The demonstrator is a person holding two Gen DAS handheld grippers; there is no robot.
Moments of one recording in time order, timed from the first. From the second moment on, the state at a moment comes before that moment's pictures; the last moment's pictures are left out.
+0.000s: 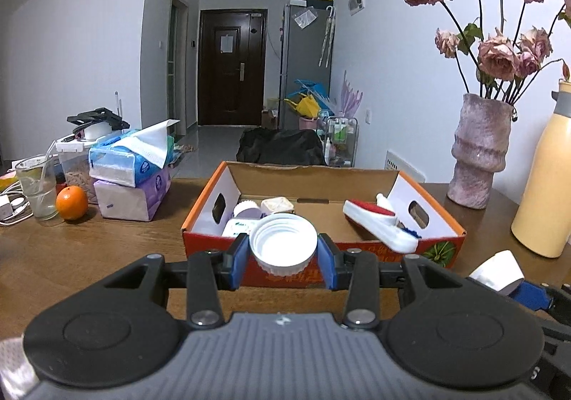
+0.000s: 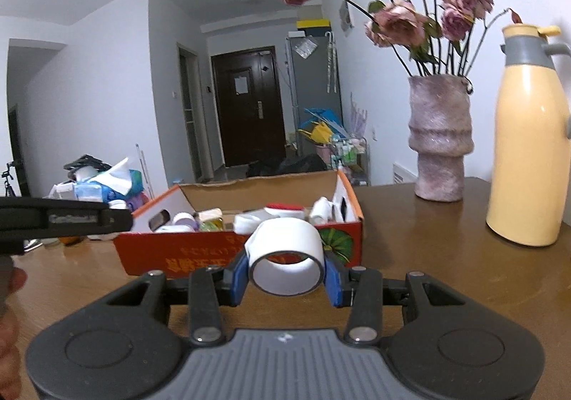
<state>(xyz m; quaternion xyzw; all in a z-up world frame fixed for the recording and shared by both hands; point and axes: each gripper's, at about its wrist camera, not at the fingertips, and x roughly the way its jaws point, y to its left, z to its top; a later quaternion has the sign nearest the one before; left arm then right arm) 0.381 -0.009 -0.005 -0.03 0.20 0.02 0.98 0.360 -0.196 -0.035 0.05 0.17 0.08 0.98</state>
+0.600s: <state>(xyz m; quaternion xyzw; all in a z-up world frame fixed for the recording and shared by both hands) 0.423 -0.005 0.002 -0.05 0.19 0.03 0.98 0.400 -0.176 -0.015 0.06 0.15 0.10 0.98</state>
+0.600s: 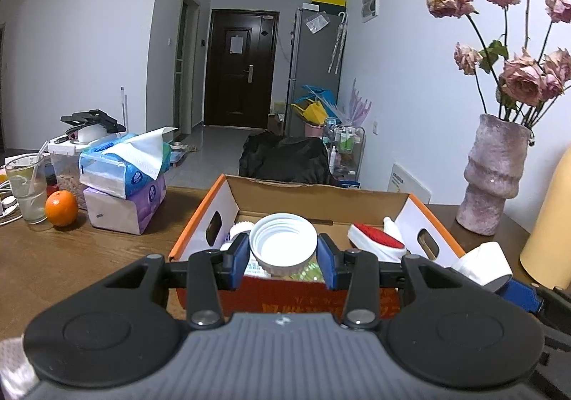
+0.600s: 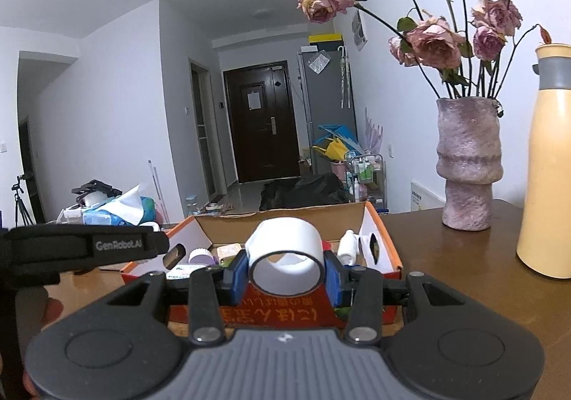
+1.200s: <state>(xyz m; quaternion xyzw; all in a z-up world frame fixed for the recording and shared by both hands) 0.487 -0.004 -0.001 -0.04 0.18 0.05 0.98 0.474 -0.163 -0.016 0.06 0.14 0.11 0.98</state>
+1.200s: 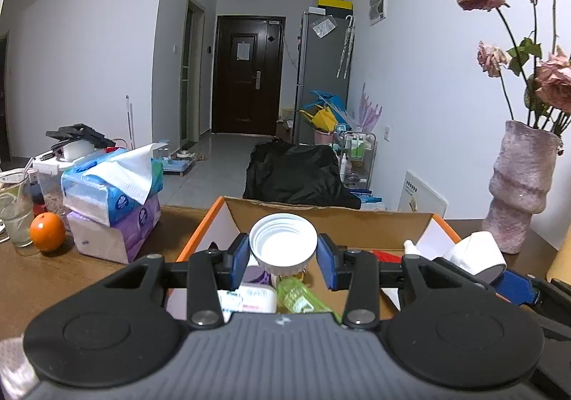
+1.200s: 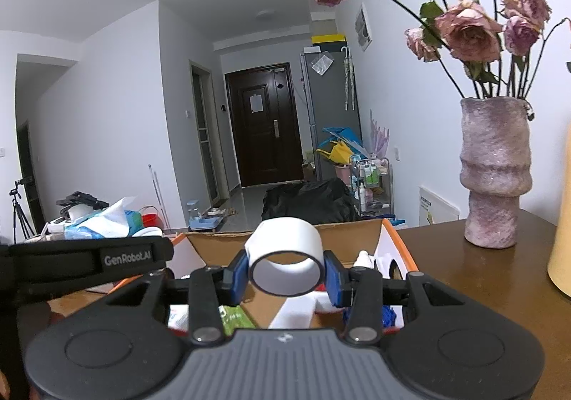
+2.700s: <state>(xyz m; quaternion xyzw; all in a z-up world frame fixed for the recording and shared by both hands) 0.427 0.011 0.037 -0.01 0.11 0.05 0.99 0.451 -0.192 0.026 0.04 0.10 0.10 0.99</state>
